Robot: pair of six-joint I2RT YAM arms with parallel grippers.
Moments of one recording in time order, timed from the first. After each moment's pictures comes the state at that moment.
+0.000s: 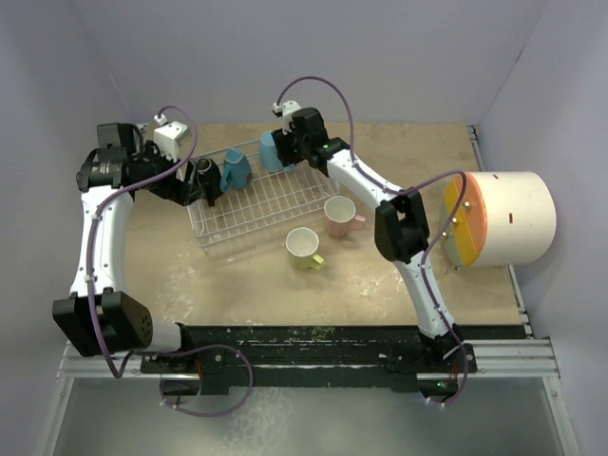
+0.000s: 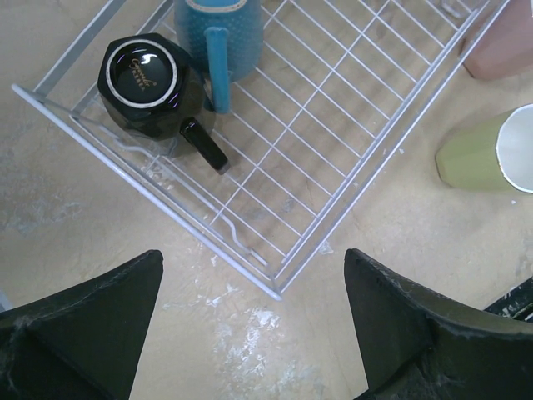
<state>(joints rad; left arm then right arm) 0.17 1.40 1.46 -0.94 0.54 0.46 0.58 2.41 2.22 -0.35 -0.02 -0.01</state>
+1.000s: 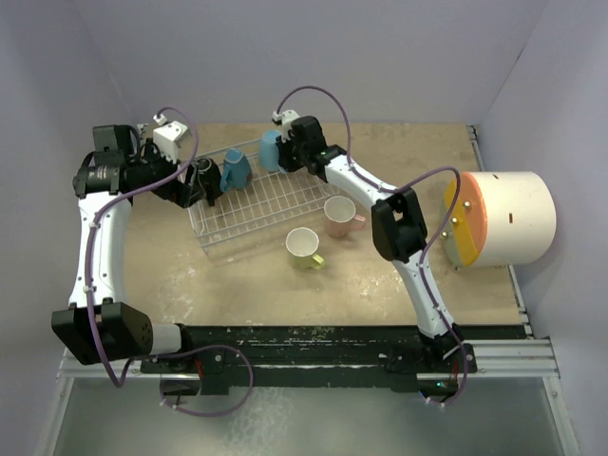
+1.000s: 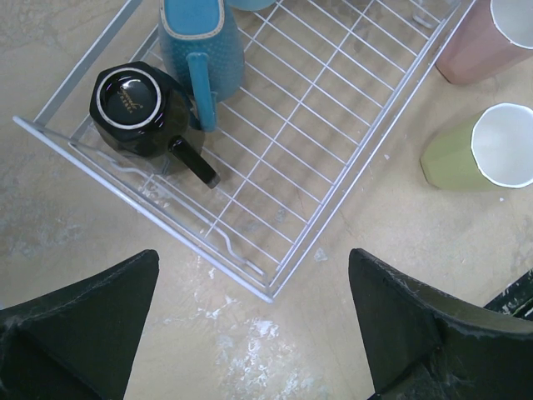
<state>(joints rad) 0.17 1.34 1.46 -0.94 0.61 0.48 0.58 2.43 2.15 -0.28 -0.07 0.02</state>
